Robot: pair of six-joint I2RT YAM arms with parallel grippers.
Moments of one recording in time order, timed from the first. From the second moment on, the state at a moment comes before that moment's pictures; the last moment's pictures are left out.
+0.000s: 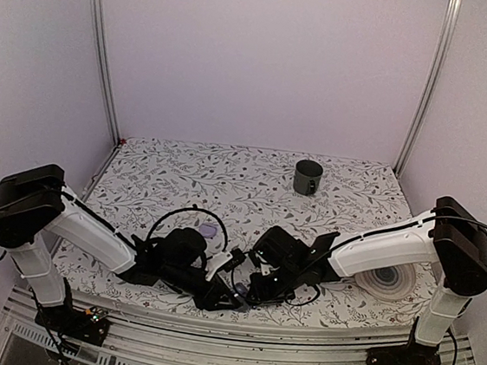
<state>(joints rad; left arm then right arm) -1.08 1.71 0.61 0.41 0.38 -0.39 1.14 1.82 1.02 -0.30 -0.19 0.81</state>
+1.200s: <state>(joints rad) -0.93 1.95 0.43 1.50 0.68 -0.21 1.09 1.45 0.94 -0.17 -0.20 0.41</state>
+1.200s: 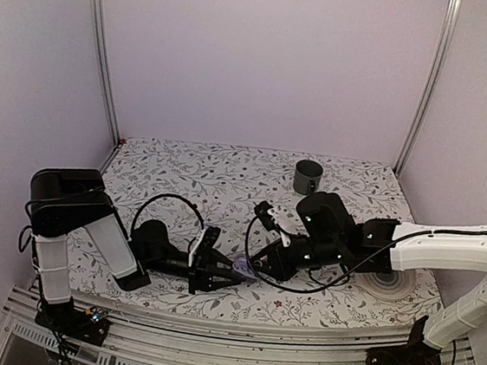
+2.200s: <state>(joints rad) -0.88 1.95 0.57 1.52 0.94 -0.52 1.10 1.40 1.04 -0.24 -0.30 0.23</state>
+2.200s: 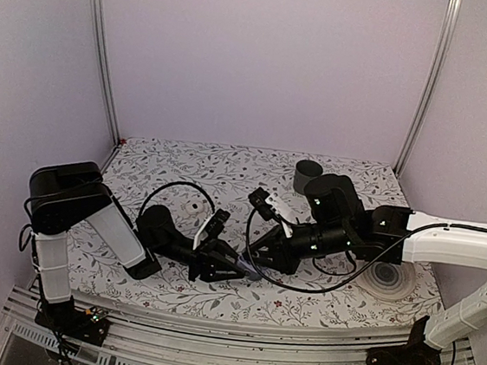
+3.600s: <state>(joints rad) -0.89 1.83 0.54 1.52 0.88 -0.40 1.17 1.44 1.10 -0.18 -0.17 0.27</state>
